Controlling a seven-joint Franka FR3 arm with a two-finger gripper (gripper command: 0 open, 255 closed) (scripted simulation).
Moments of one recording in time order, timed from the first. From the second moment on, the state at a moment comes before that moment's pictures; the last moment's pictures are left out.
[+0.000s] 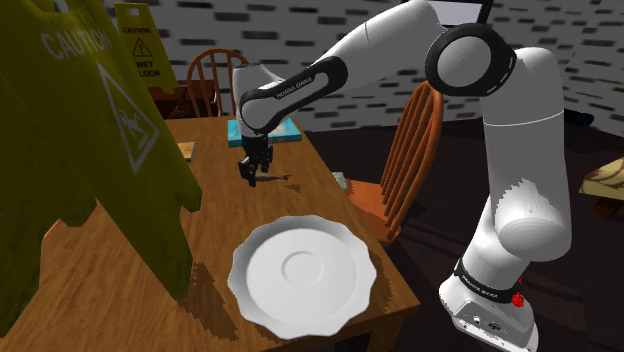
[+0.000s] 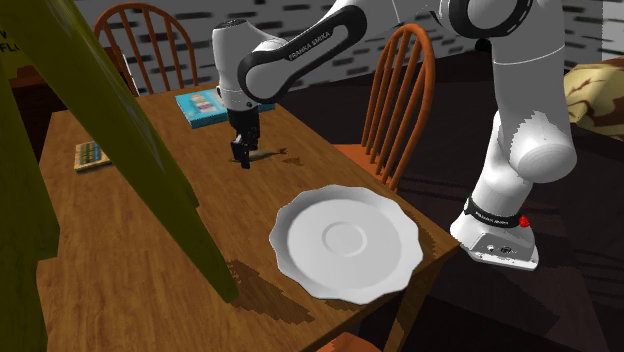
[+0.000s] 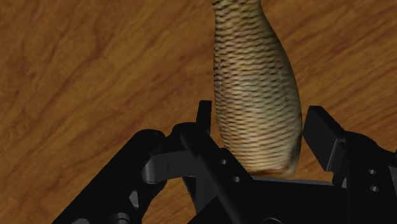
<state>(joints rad) 0.15 0.41 0.13 -1.69 -0.09 2.12 0.08</state>
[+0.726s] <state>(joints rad) 0.15 0.41 0.13 -1.68 -0.09 2.10 0.08</state>
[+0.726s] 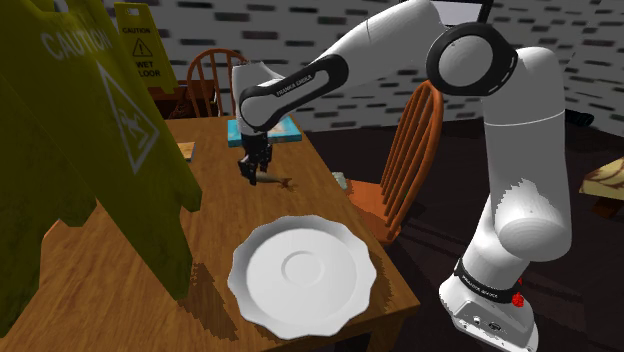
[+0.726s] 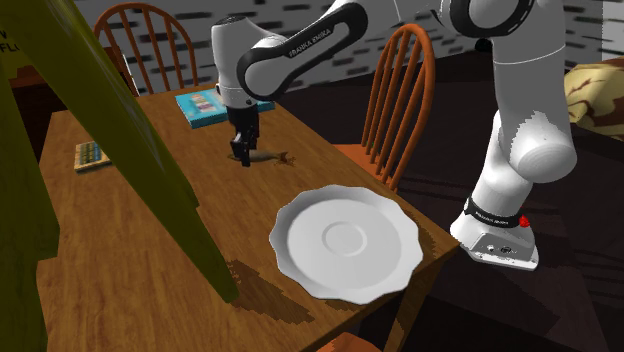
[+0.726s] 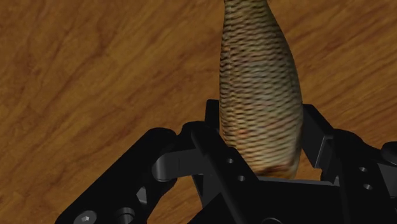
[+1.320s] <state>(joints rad) 0.15 0.37 0.14 -1.61 -0.08 2.00 0.07</state>
